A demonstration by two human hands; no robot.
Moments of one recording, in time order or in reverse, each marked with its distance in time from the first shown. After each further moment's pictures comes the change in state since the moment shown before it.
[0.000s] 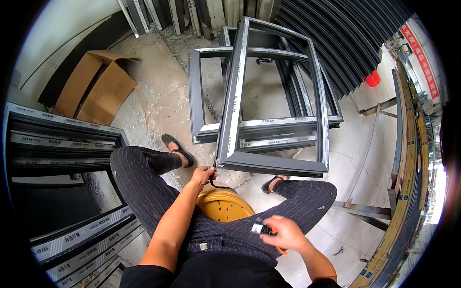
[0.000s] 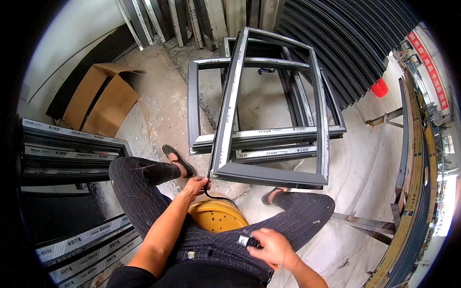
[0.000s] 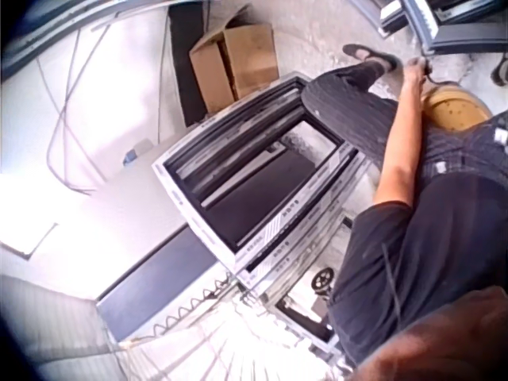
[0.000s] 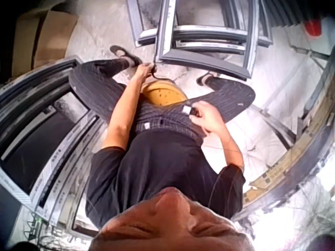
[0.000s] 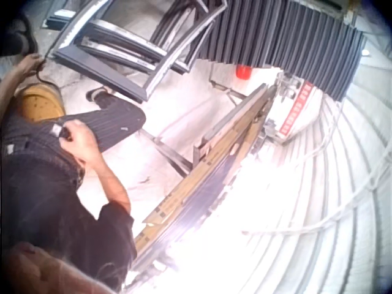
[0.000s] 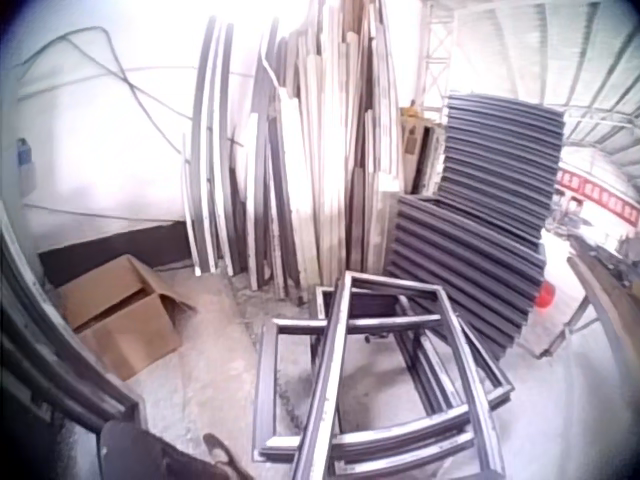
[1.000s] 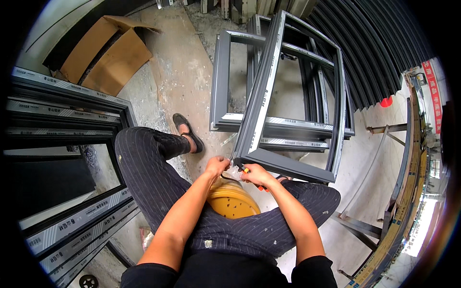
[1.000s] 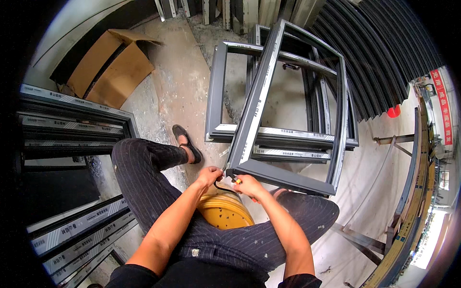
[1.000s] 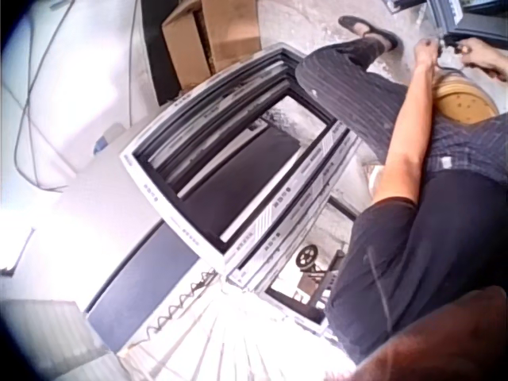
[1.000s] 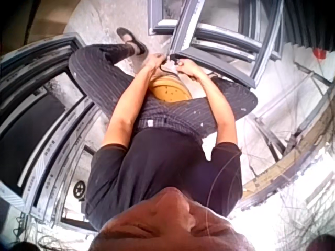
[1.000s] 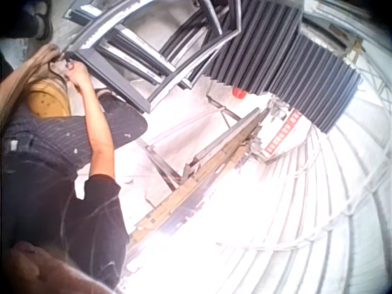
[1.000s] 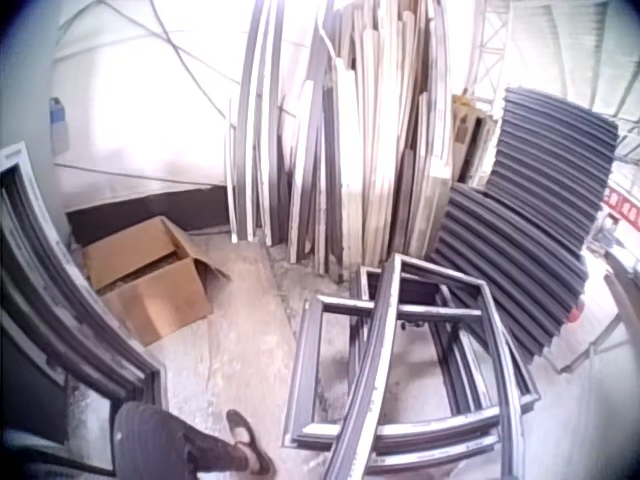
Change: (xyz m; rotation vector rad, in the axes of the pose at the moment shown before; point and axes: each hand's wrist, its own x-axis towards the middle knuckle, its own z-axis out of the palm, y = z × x) left_hand 0.033 -0.026 -0.006 0.015 0.063 0.214; right_hand 0.244 0.078 0.076 0.184 -0.280 0.244
